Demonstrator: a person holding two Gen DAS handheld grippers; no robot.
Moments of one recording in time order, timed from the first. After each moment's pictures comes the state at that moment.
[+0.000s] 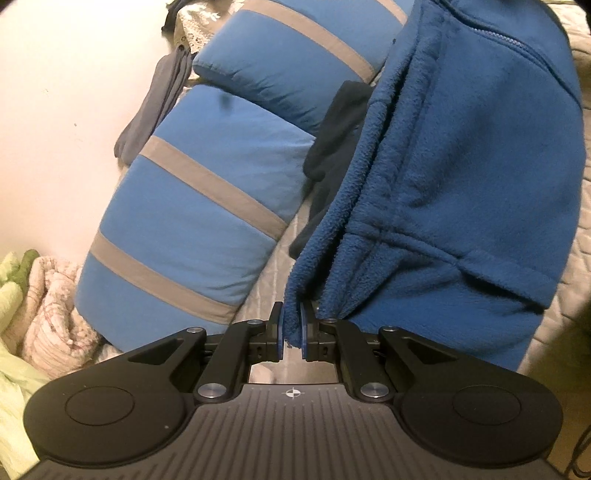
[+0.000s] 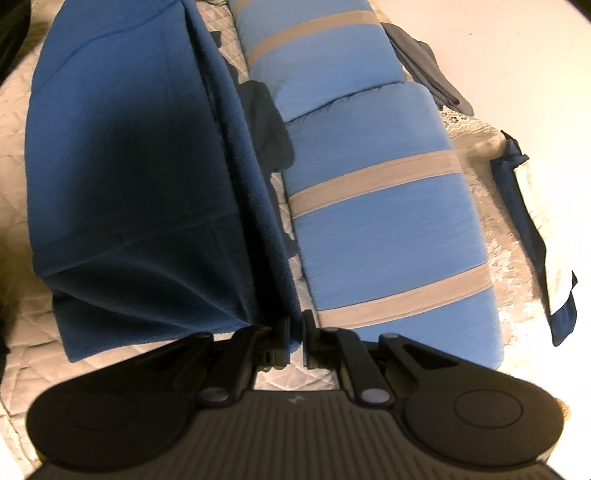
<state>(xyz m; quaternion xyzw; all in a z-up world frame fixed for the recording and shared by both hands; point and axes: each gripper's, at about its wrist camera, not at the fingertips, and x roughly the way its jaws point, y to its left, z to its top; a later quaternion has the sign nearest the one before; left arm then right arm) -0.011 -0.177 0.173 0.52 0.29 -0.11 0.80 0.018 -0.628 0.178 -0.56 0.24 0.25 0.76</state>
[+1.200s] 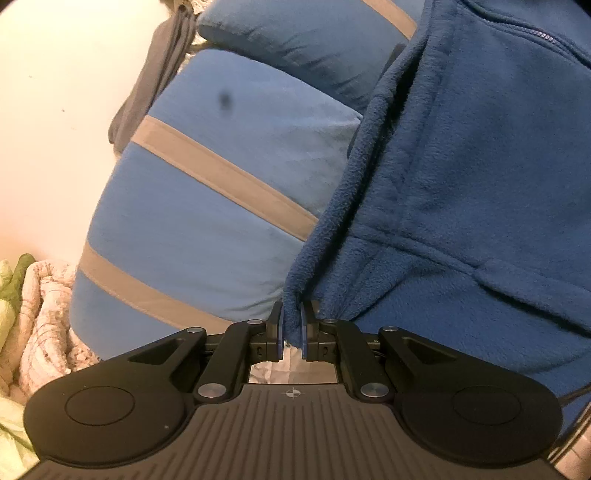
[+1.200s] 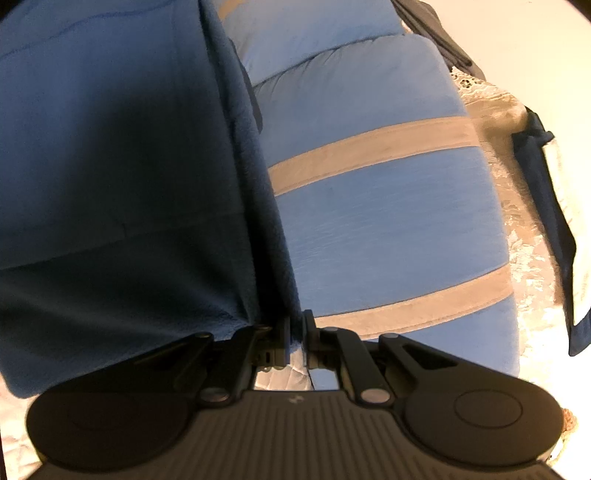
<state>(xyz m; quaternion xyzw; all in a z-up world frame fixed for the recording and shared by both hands) 0.105 -0.181 0.148 0.53 0.32 -0.07 0.78 0.126 -0.599 0.136 -0.57 0.27 0.21 0.75</state>
